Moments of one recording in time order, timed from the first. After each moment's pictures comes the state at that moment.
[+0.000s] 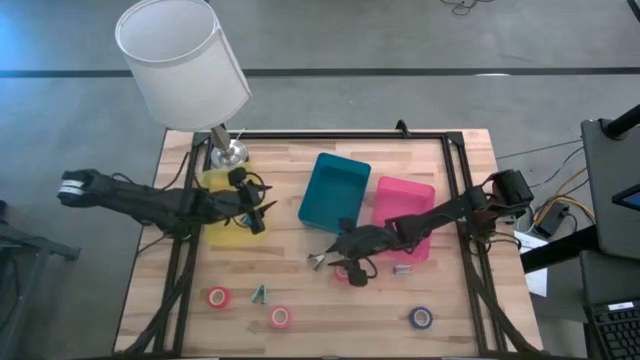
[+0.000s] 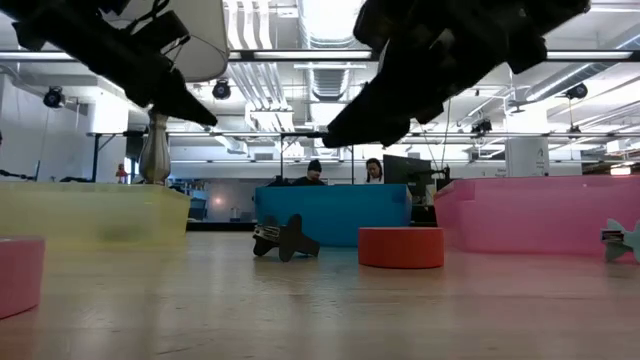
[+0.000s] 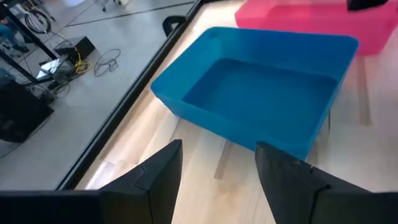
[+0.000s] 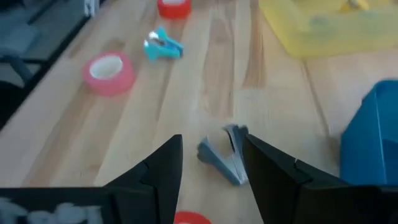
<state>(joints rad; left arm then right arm) -0.08 0.87 0.48 -0.10 -0.56 0.04 0.24 1.72 0.87 0.30 0.05 0.15</state>
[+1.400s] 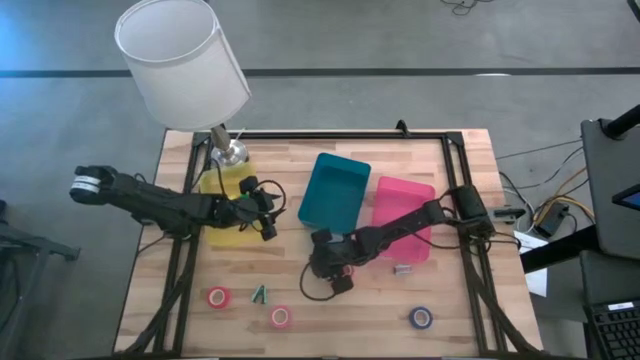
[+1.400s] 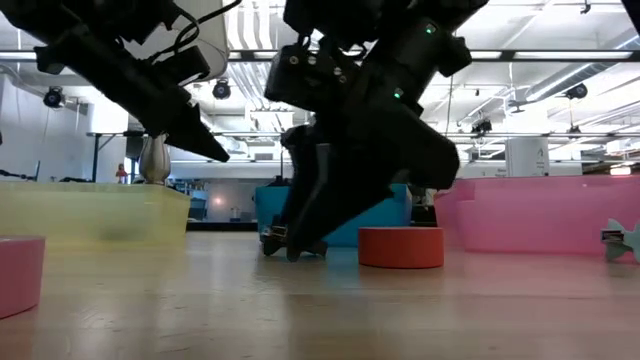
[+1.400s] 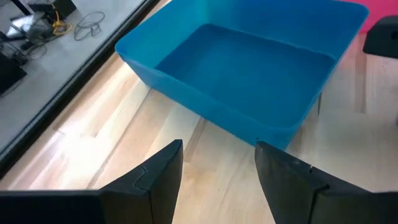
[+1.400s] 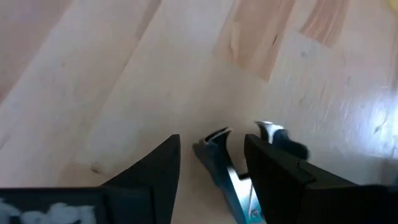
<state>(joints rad) -0.08 1.09 0.47 0.01 -0.52 -0.13 0.24 2.09 1.35 -0.23 0.05 -0.19</state>
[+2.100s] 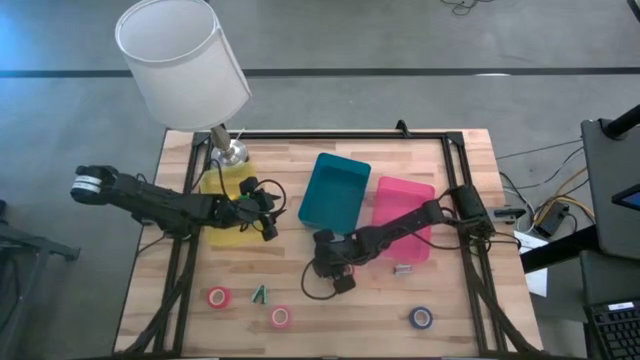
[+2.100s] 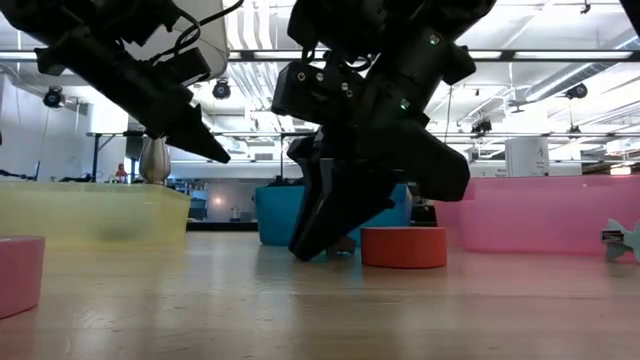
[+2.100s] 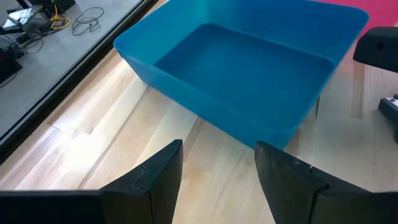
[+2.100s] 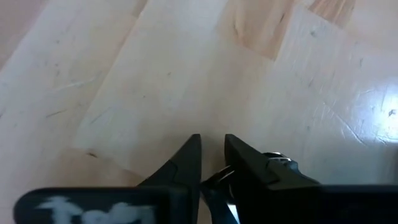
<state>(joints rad) -0.08 1.11 0.47 0.03 -0.51 -0.17 0.23 2.09 1.32 -0.23 0.05 -0.19</state>
